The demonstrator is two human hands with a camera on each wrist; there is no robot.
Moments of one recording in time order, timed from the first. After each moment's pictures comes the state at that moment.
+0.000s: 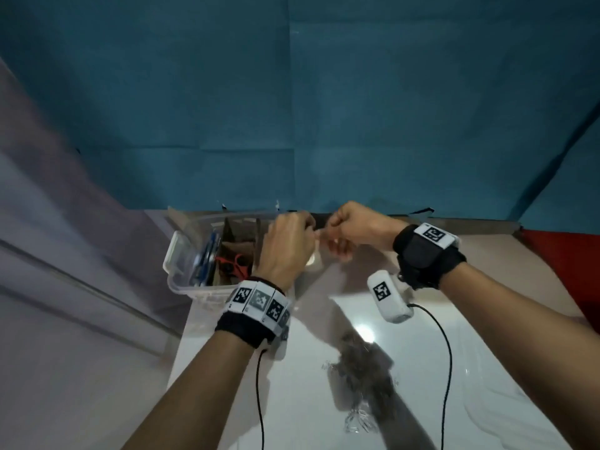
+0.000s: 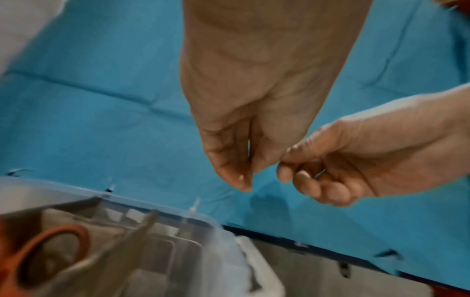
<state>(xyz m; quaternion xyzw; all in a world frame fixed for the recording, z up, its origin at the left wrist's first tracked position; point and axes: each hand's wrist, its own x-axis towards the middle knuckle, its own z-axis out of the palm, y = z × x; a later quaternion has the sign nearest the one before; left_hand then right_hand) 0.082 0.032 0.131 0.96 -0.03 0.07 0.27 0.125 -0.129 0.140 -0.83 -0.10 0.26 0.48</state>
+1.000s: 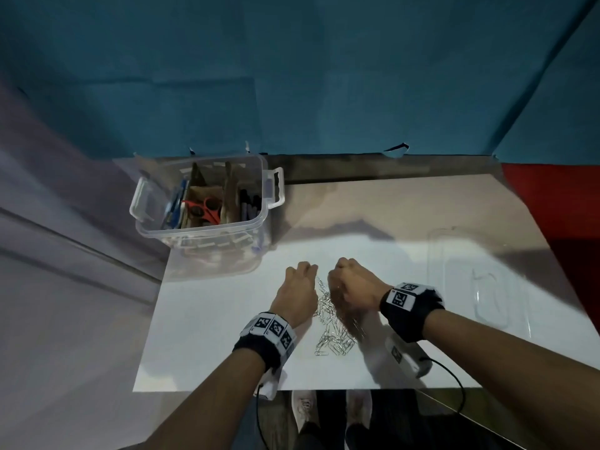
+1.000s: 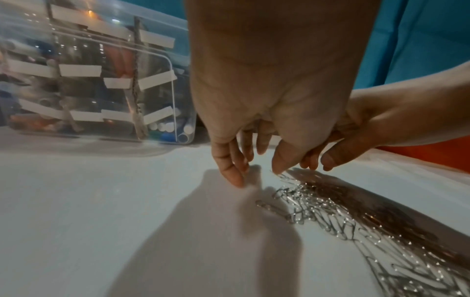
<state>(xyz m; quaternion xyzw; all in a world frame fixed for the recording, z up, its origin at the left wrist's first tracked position) -0.040 -0.016 -0.061 0.97 -0.13 -0.14 0.17 -0.015 -0.196 -0.046 -0.93 -0.22 0.22 0.18</state>
